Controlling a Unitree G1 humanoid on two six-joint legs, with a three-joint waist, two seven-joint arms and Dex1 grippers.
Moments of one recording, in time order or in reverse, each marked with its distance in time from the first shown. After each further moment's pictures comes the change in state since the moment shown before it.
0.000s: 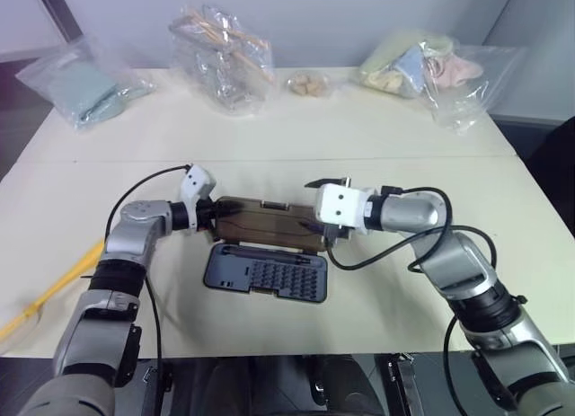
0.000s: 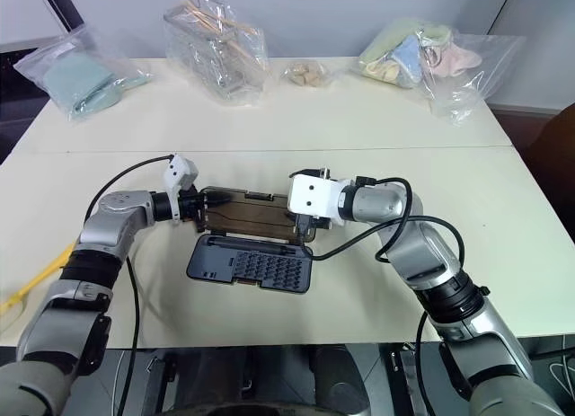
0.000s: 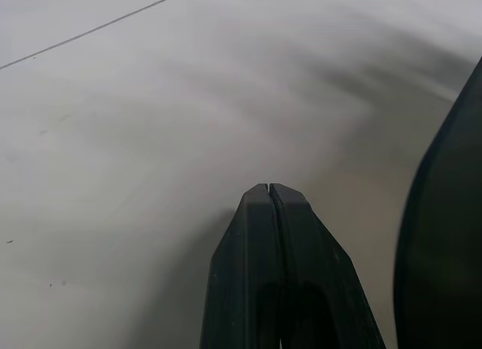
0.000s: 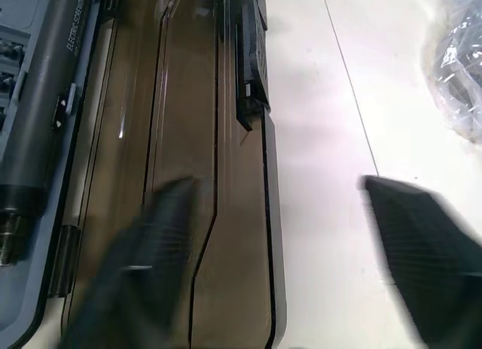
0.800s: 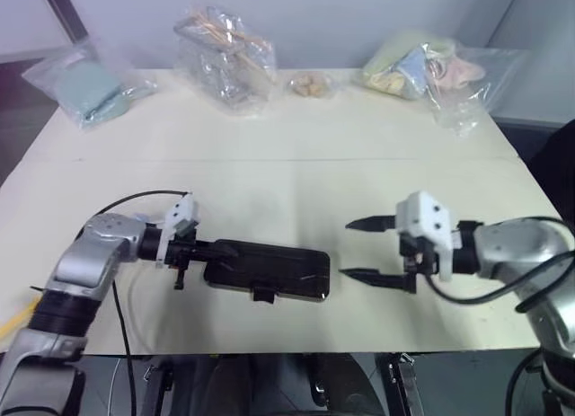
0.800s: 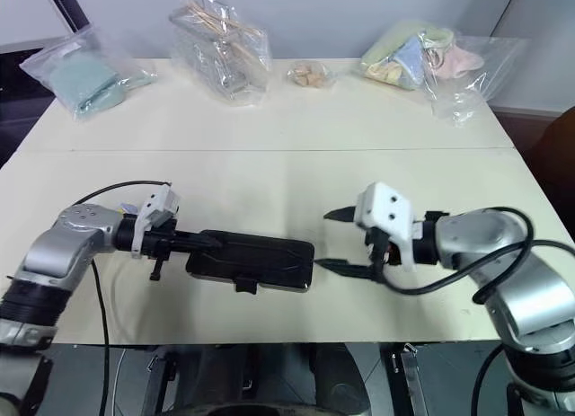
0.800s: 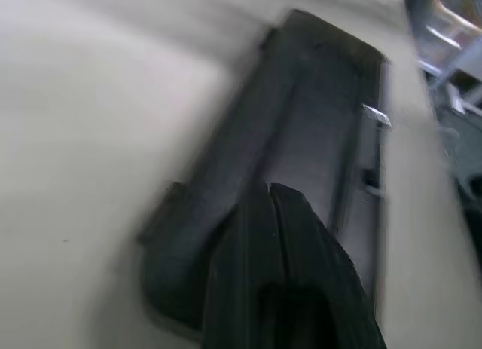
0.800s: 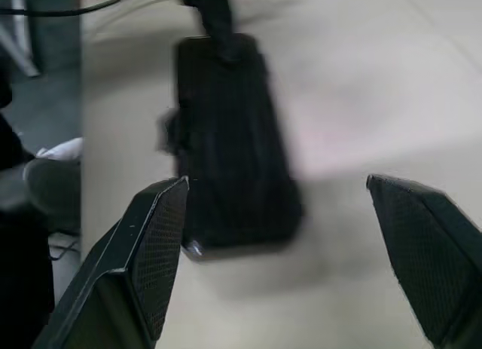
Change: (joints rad) left arm 0.151 0.202 -0.050 -0.387 -0.130 0.206 -0.257; right arm 0.343 -0.201 -0.373 -0.454 0.672 0.460 0.122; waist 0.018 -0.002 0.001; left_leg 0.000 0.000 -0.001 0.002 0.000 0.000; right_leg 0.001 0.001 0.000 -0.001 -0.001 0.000
